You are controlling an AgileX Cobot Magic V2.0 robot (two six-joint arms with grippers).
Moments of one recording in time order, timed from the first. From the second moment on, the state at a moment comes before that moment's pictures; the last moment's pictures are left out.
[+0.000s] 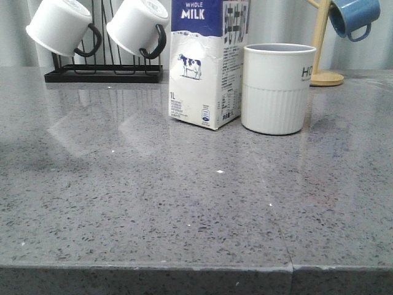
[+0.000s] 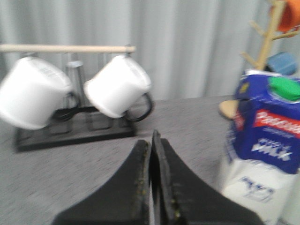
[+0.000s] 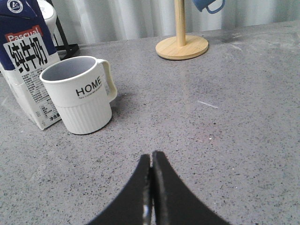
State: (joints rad) left arm -0.42 0.94 -0.64 -0.18 -0.15 0.05; right arm 0.22 0.04 -0.29 -0.16 0.48 0.32
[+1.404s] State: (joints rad) left arm -0.03 -0.01 -0.01 0.00 0.08 0.05; right arm 0.22 0.04 -0.29 -0.16 0.48 0.32
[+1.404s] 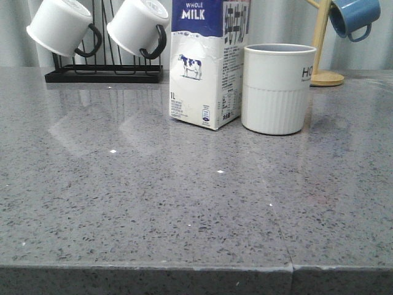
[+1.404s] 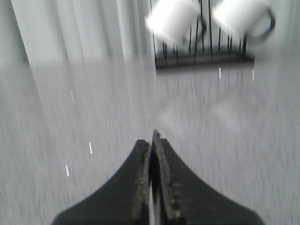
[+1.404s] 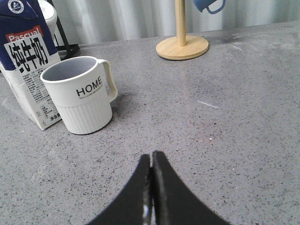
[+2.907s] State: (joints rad) left arm -0.03 -0.01 -0.01 0.00 0.06 0.05; right arm 0.04 0.04 0.01 -0.03 0.01 0.06
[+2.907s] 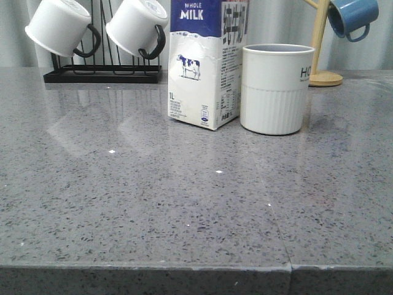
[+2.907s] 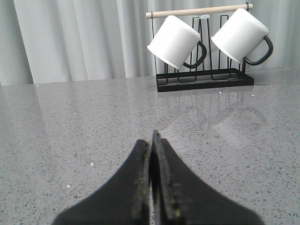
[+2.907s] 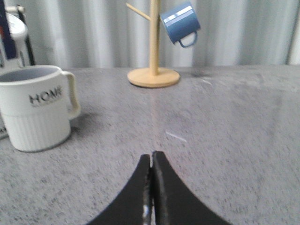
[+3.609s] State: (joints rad) left arm -0.03 -0.01 -0.01 0.00 0.06 0.05; right arm 0.02 -0.01 0.03 -0.01 0.02 0.03
